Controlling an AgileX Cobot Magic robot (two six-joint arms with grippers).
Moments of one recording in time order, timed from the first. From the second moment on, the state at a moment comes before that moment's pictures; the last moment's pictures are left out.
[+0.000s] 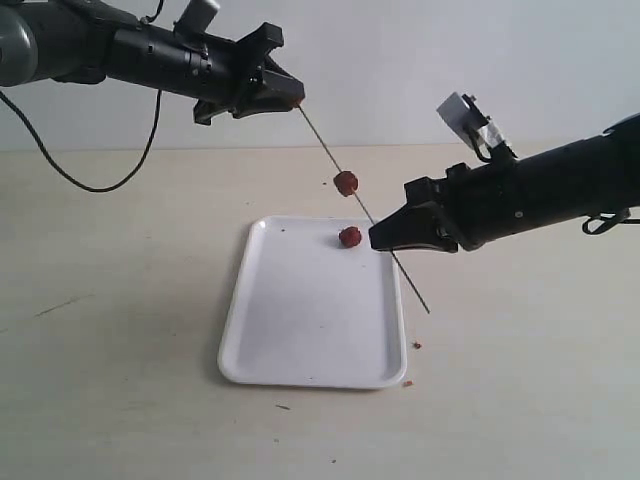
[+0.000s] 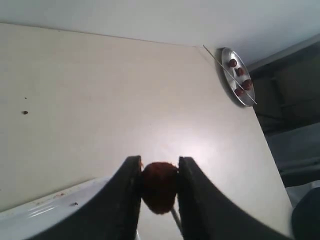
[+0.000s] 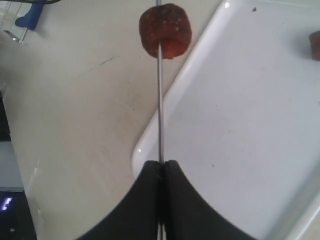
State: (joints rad) left arm -0.27 2.28 -1.93 -1.19 0.82 0.57; right arm 0.00 1.87 -1.00 1.39 0.94 -1.22
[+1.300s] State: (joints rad) left arm -0.32 2.28 -1.93 -1.22 0.83 0.59; right arm 0.08 1.94 -1.14 1.72 0.84 -1.26
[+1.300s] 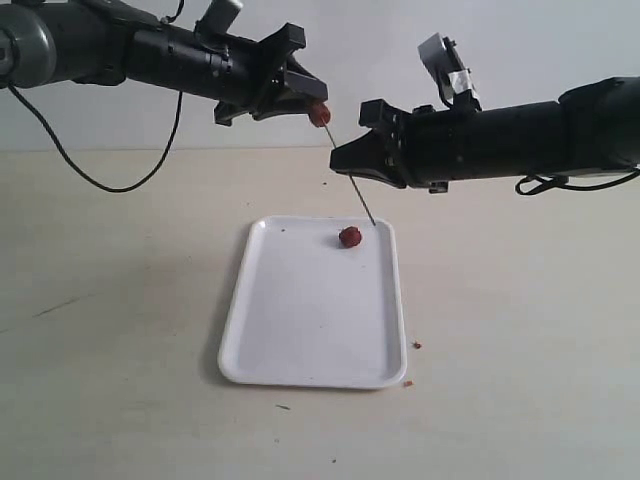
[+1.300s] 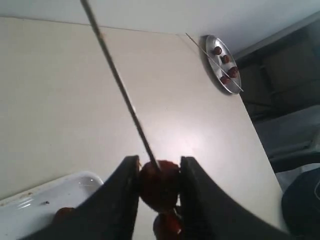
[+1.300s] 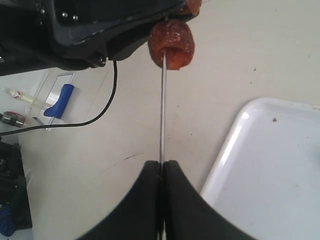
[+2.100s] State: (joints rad) left arm -0.32 2.28 -1.93 -1.25 0.86 0.60; right arm 0.08 1.94 -1.14 1.70 0.85 -1.25
